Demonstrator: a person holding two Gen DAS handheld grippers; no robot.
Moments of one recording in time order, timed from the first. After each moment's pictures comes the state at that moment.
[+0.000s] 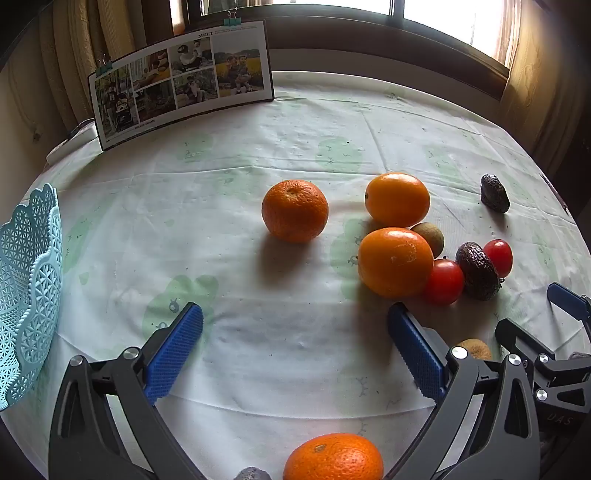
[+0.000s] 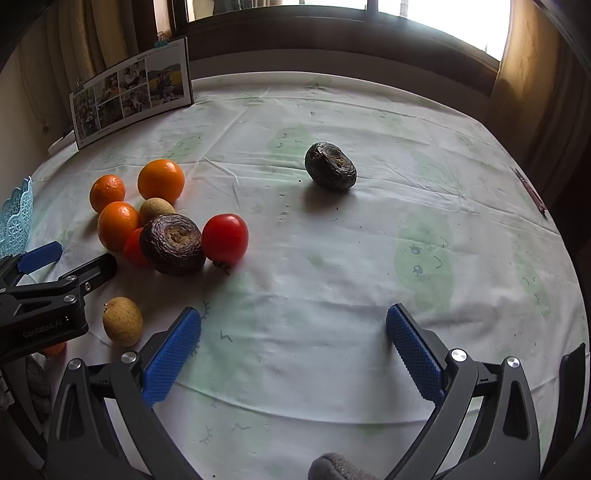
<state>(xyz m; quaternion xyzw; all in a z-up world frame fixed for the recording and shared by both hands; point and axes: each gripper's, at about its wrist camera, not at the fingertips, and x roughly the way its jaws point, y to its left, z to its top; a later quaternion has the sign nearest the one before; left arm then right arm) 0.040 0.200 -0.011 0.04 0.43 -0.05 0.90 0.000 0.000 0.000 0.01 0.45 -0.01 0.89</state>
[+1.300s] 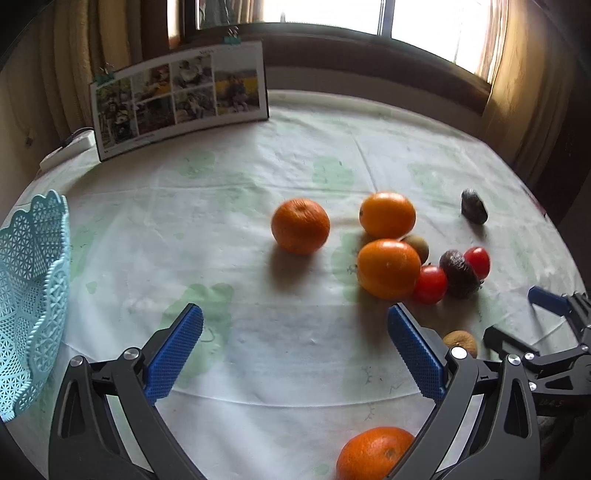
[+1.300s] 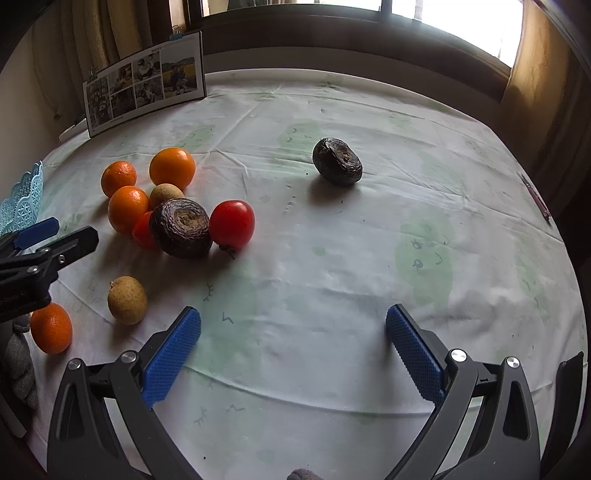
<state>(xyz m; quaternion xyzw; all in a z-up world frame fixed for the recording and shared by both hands) 0.024 0.224 0.008 0.02 0.39 -0.08 0.92 -0.007 -0.001 0.000 -0.01 0.46 0.02 0.89</state>
